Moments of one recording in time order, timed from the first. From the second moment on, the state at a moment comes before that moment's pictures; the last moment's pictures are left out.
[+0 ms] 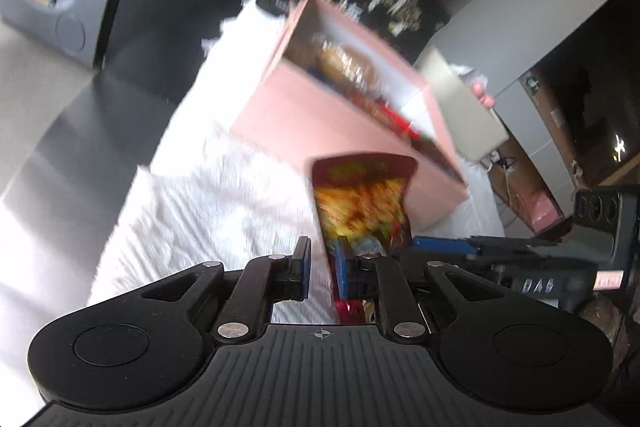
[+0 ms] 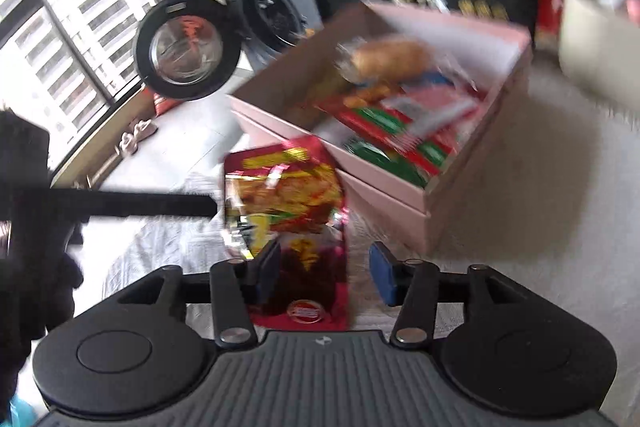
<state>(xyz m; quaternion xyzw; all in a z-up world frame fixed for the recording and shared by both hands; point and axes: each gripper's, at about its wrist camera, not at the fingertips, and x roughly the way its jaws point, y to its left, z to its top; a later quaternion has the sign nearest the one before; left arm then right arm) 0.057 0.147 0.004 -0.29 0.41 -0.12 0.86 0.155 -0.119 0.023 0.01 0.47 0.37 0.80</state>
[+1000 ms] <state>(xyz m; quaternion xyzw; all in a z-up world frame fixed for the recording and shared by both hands) 0.170 0.120 0.085 -0.17 0.33 -0.08 0.93 0.200 -0.091 0.098 -0.01 0.34 0.35 0.87</state>
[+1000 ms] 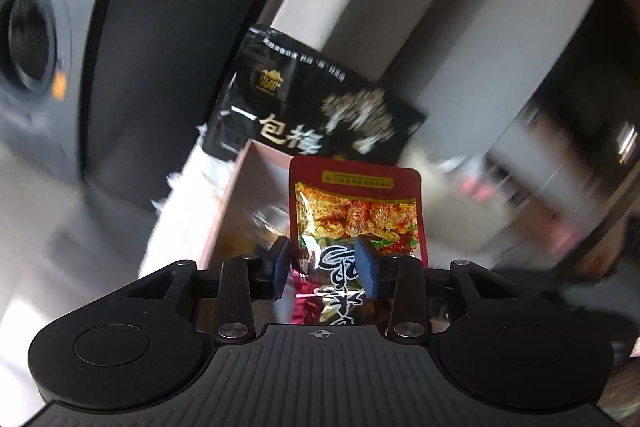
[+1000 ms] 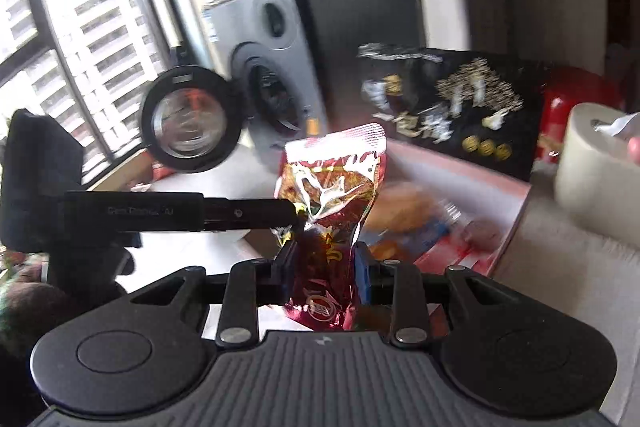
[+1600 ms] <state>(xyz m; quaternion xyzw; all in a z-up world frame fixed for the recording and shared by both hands) 0.210 0.069 0.066 0.05 0.35 0.00 0.94 0.187 -0.124 0.080 -0.07 0.37 0.33 0.86</state>
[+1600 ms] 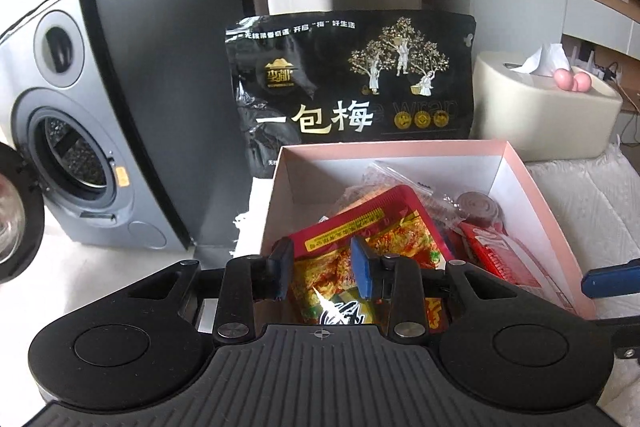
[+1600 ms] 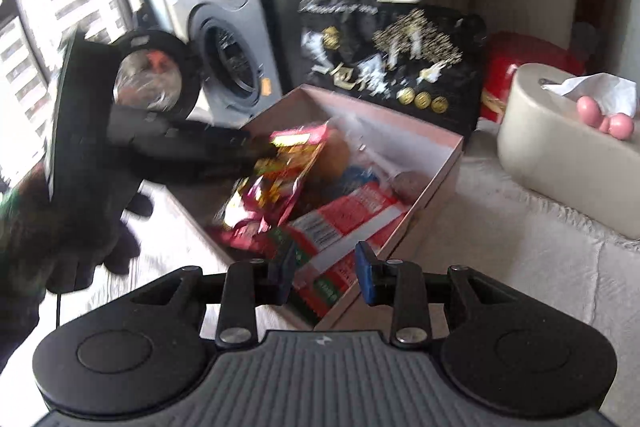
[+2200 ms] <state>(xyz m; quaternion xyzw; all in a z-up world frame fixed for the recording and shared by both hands) 0.094 0.085 0.100 -0.03 0.27 -0.01 0.96 0.178 -0.127 0.087 -0.02 0.34 0.32 0.88</state>
